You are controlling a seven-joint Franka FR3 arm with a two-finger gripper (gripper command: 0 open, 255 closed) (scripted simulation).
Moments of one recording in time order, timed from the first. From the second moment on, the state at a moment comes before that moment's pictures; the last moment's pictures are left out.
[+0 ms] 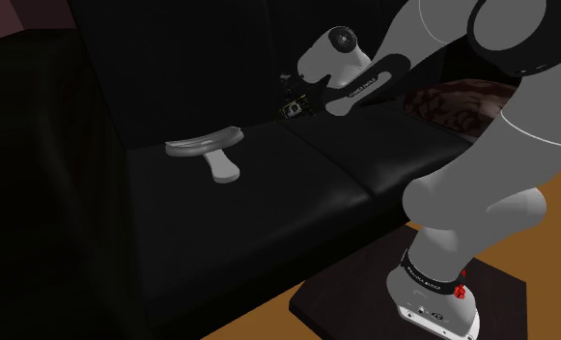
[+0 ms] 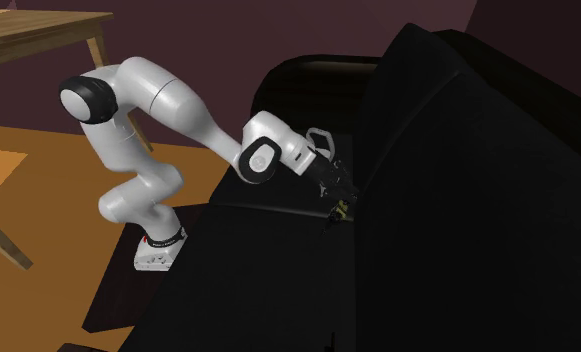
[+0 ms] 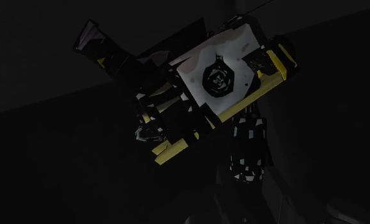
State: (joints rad) arm -0.88 -0.18 0.48 -2.33 -0.81 3.15 1.15
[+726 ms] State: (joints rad) arm -0.71 -0.21 0.33 -2.32 -0.59 3.05 0.95
